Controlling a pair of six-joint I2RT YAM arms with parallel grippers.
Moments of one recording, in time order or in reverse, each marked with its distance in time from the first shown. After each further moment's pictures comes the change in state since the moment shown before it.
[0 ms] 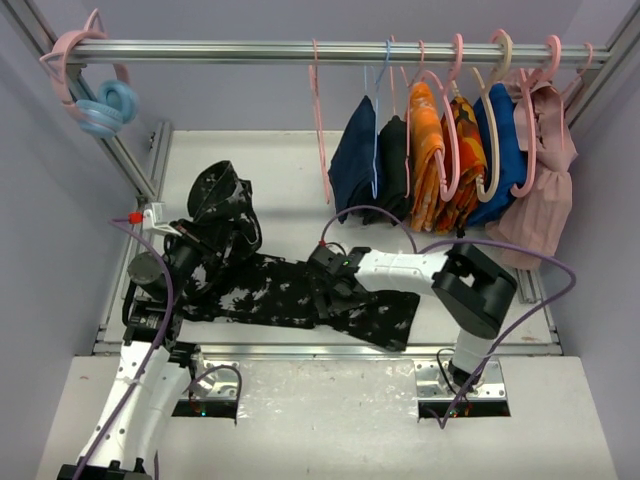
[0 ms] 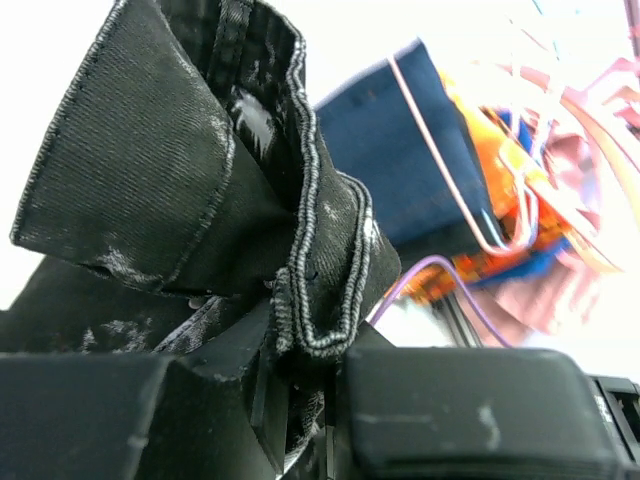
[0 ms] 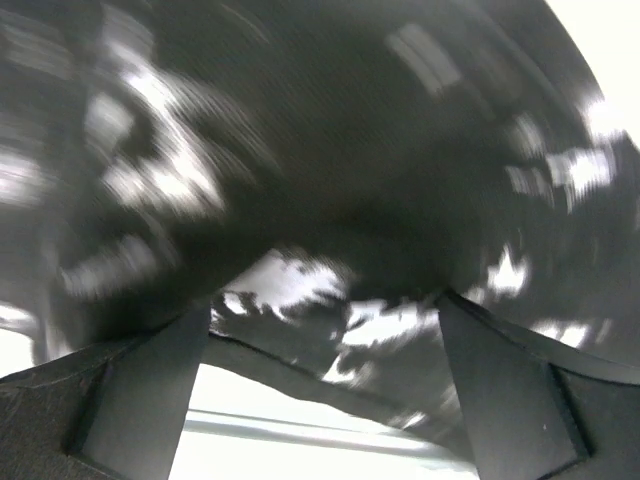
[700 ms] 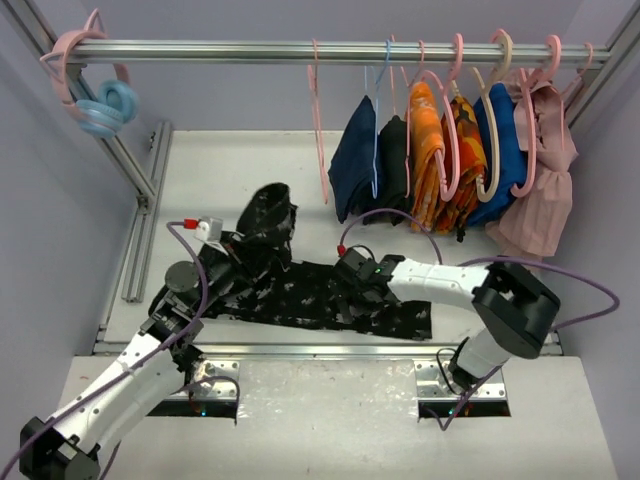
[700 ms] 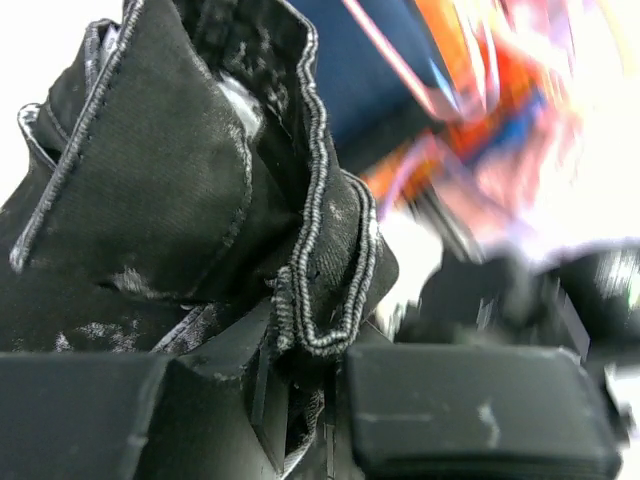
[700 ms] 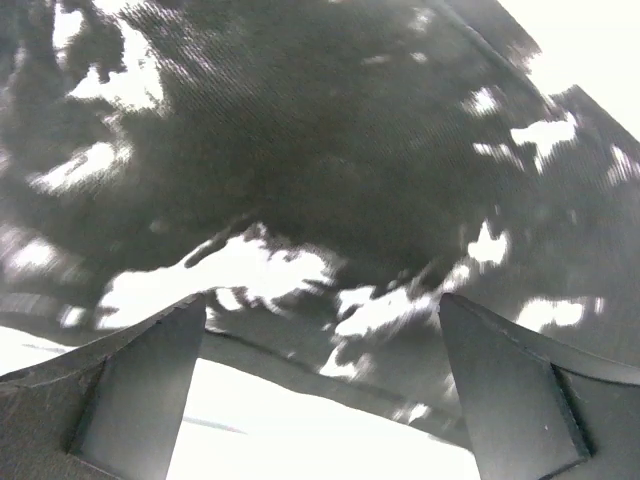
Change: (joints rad) left arm -0.383 0.050 -0.088 0.118 -0.108 0.157; right arm -0.050 -0.172 -0.172 0.077 -0.011 -0.166
